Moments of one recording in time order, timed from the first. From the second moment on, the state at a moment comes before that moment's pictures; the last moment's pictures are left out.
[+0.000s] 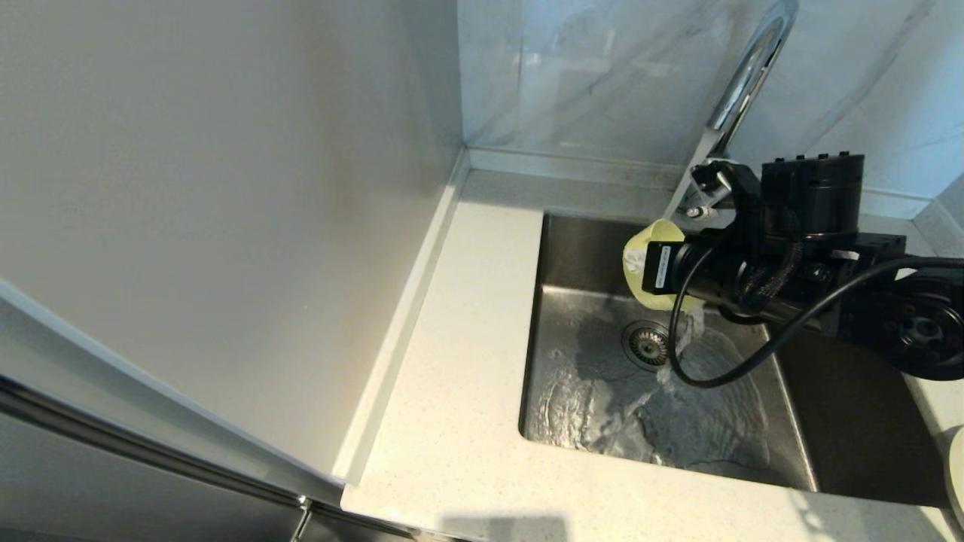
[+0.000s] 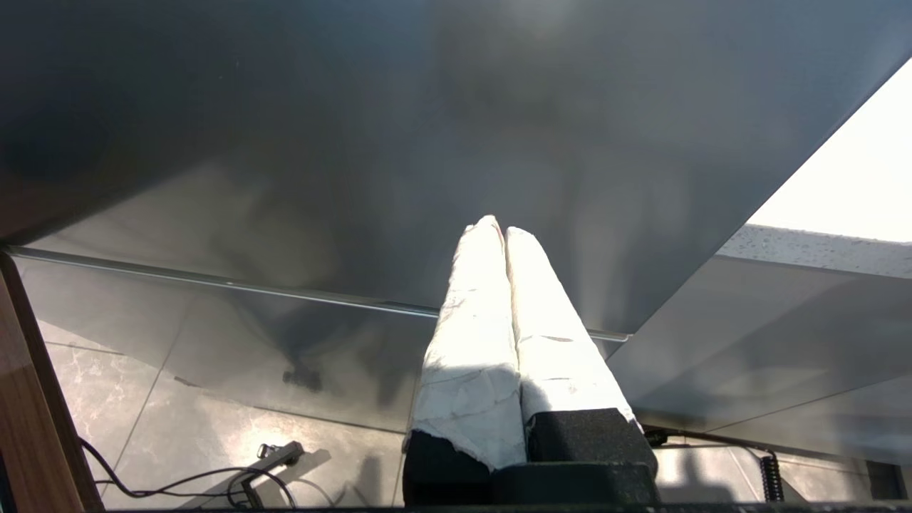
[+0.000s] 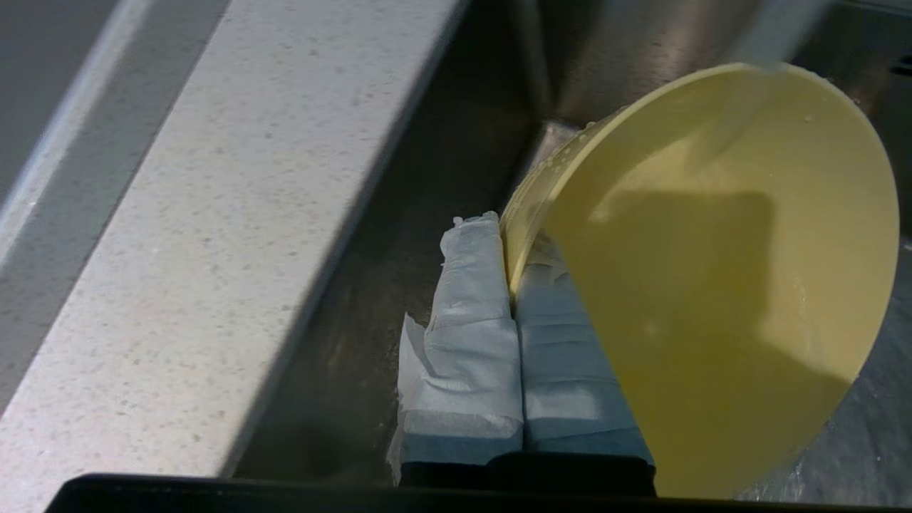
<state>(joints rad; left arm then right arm) 0.00 0.00 0.00 0.00 0.00 0.00 0.39 1.74 -1.12 -0.37 -0.04 0.19</state>
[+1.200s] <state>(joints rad) 0.00 0.00 0.00 0.00 0.00 0.00 -0.26 1.52 -1.19 -0.40 0.55 1.34</state>
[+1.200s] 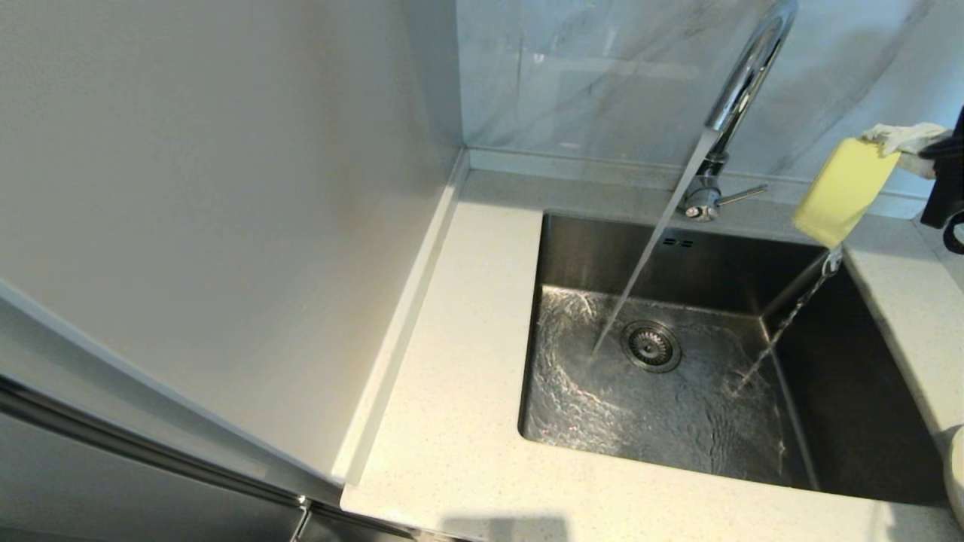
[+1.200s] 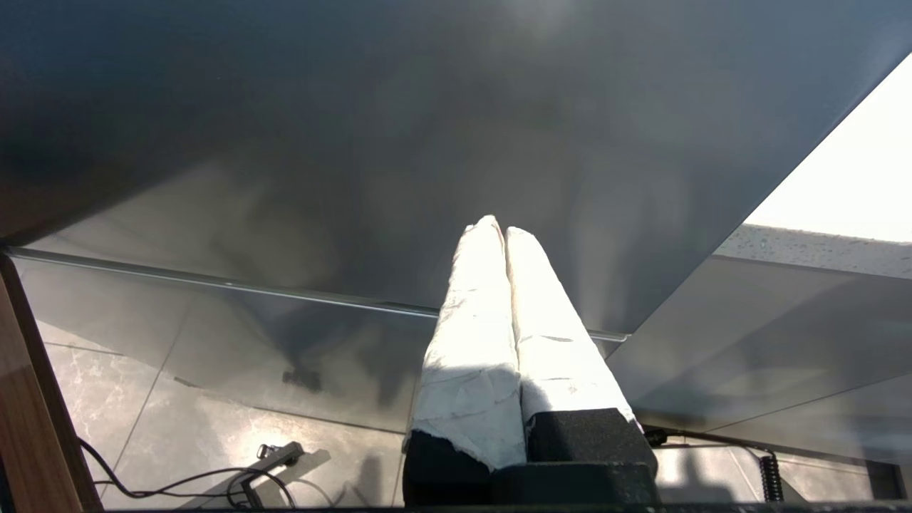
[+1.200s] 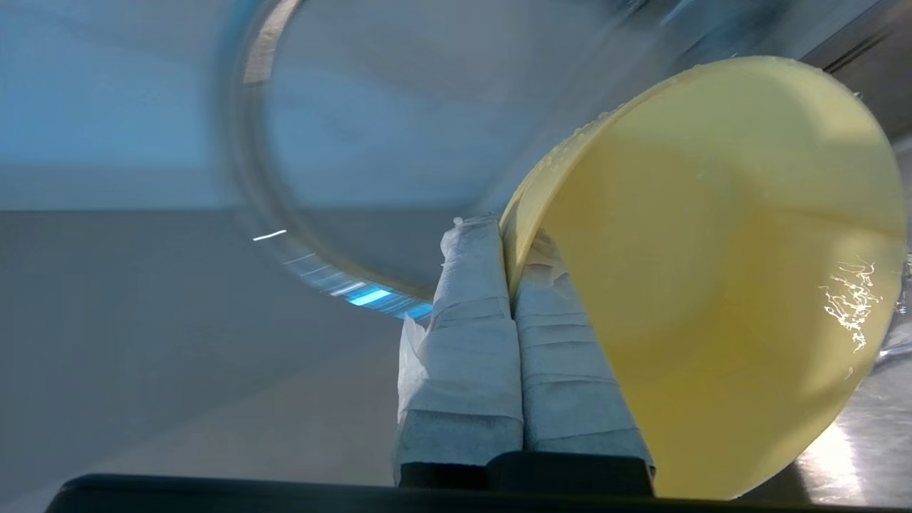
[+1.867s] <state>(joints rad) 0.00 0.00 0.00 0.00 0.00 0.00 -0.38 1.69 -0.98 -1.21 0.92 1.93</state>
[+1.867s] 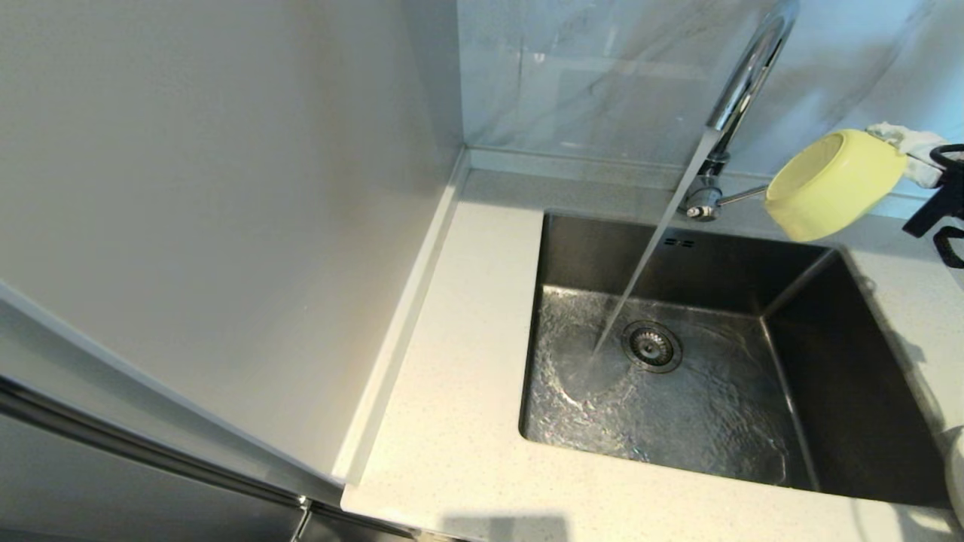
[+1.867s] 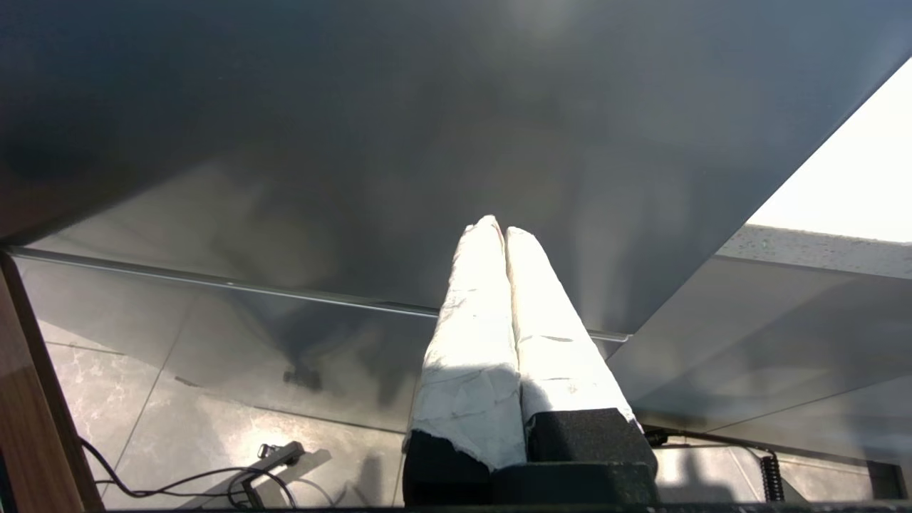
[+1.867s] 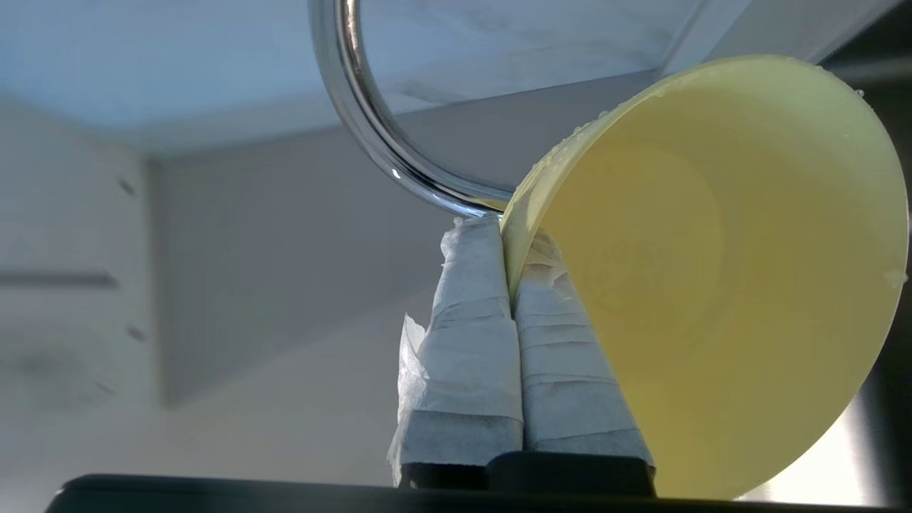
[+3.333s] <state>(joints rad) 0.00 0.00 0.00 0.00 0.00 0.00 -0.37 1.77 -1.54 0.39 0.18 -0.19</state>
